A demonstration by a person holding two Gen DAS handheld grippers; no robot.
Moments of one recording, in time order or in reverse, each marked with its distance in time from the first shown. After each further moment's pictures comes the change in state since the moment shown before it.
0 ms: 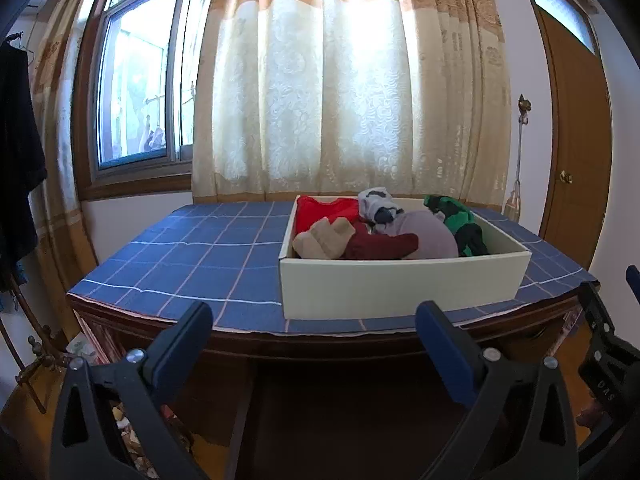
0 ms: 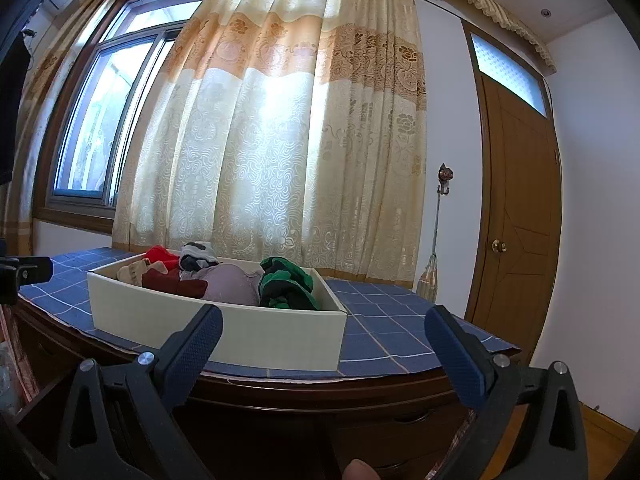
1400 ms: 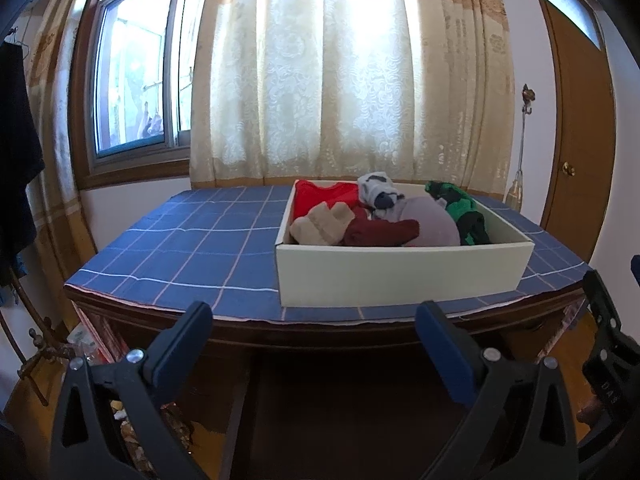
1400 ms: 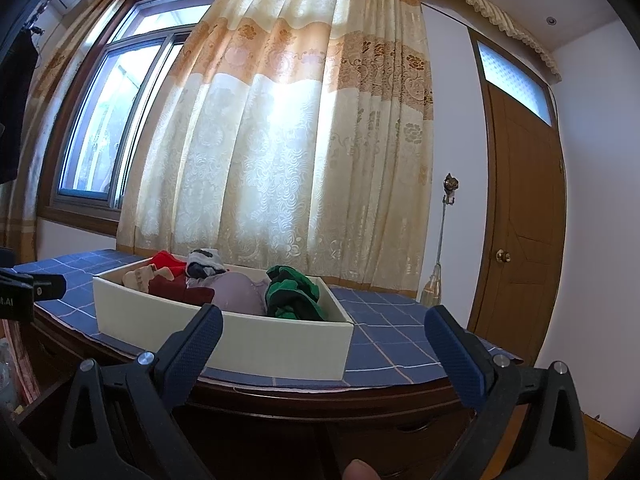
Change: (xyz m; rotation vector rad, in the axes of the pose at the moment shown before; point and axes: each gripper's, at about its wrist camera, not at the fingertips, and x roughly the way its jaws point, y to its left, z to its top) left arm 0.009 -0.003 0.001 -0.007 0.064 0.007; right arm 0.000 0.007 0.005 -0.018 -0.023 0.016
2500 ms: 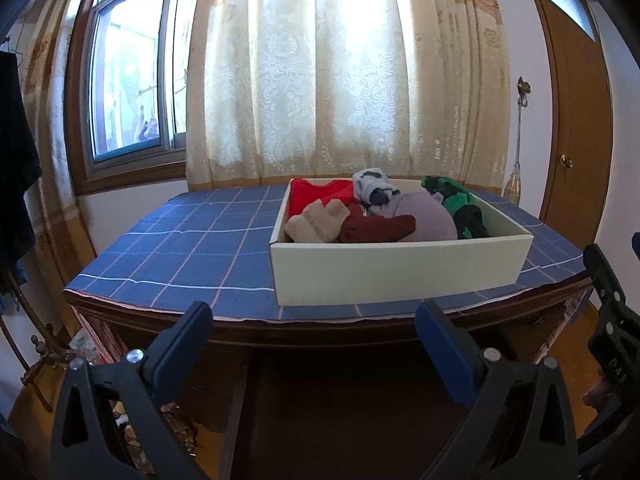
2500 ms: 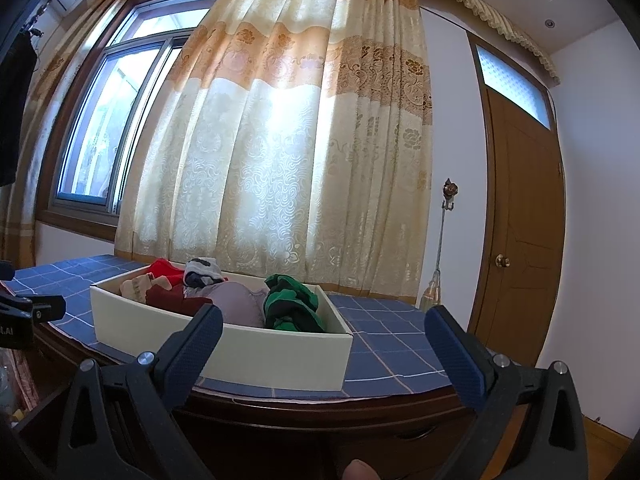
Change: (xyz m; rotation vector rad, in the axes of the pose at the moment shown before) left arm 0.002 -0.006 -0.004 0.034 -0.004 -0.001; right arm 0.003 0.001 0.007 0.004 -0.019 -0.007
